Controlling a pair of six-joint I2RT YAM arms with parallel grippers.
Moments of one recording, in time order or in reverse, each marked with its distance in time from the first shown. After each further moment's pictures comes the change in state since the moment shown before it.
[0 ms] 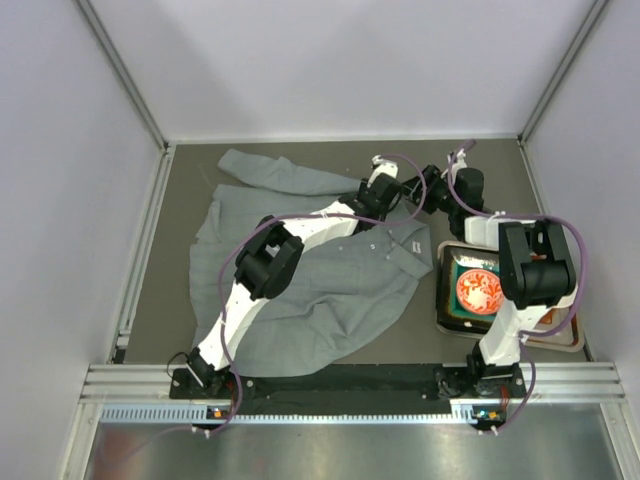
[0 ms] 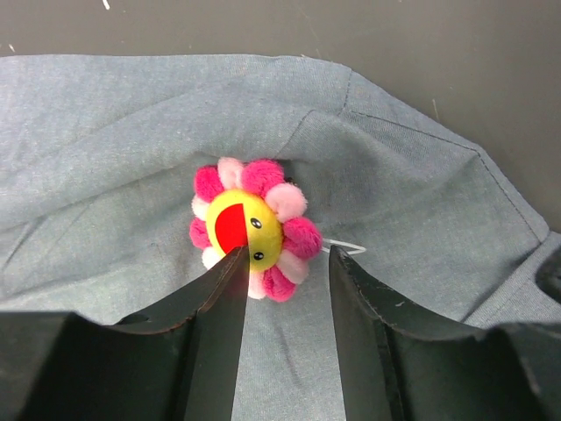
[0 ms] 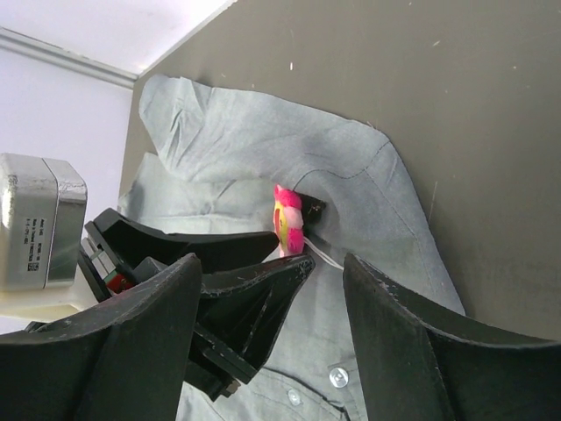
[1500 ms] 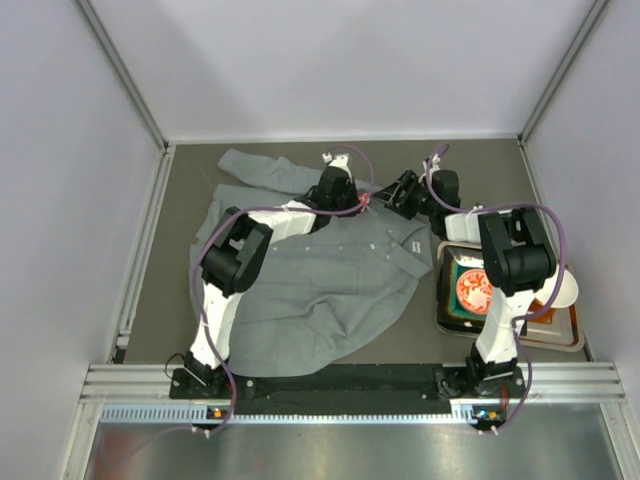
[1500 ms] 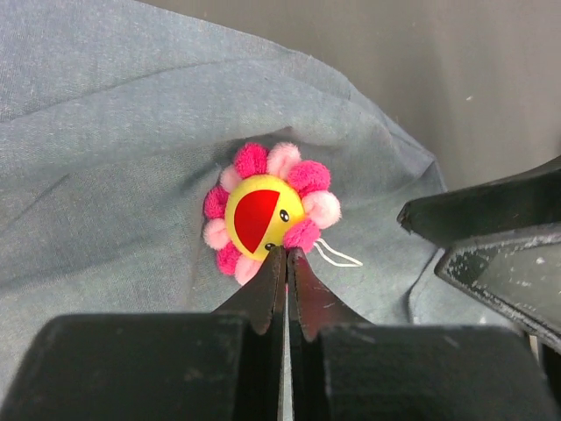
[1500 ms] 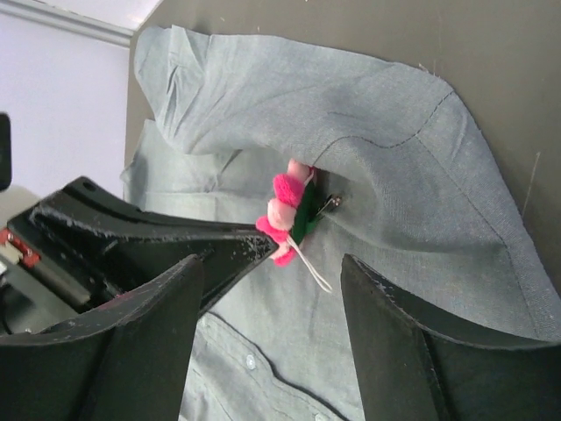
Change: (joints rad) left arm 0.184 -0.200 -0.397 0.351 0.431 -0.266; right arm 0.110 0.130 0.074 0.001 0.002 0.071
